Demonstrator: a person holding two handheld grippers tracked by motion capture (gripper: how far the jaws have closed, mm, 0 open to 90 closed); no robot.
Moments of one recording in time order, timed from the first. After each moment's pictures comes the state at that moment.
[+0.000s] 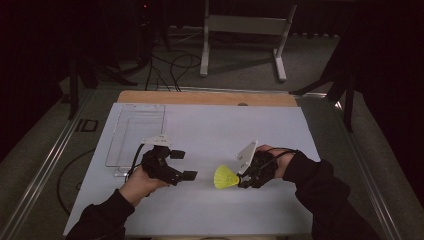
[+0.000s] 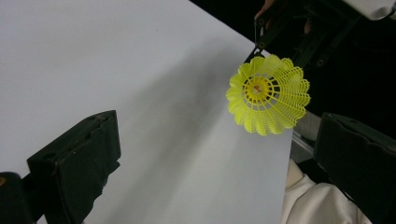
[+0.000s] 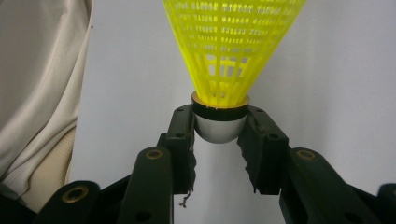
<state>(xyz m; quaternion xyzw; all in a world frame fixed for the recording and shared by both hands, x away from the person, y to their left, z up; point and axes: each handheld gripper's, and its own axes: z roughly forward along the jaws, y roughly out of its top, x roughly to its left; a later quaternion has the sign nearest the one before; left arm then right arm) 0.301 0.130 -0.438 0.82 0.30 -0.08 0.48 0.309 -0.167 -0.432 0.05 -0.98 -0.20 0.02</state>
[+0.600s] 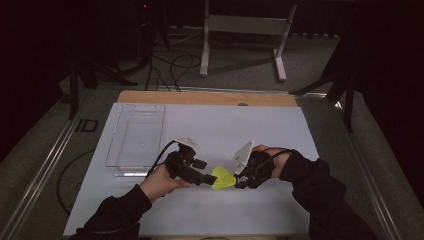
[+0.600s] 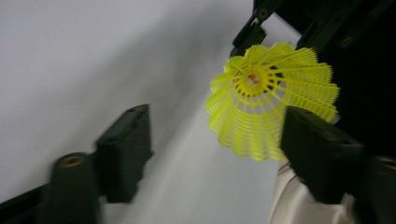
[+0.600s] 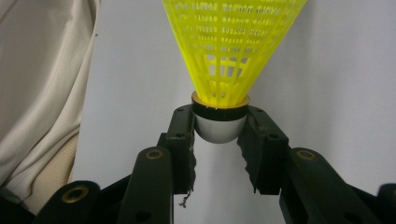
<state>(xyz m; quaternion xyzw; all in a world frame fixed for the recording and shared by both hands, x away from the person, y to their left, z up) 0.308 0.077 -0.447 0.87 0.27 -0.13 0.40 0.309 -0.159 -0.433 0.06 -0.98 -0.21 0.03</state>
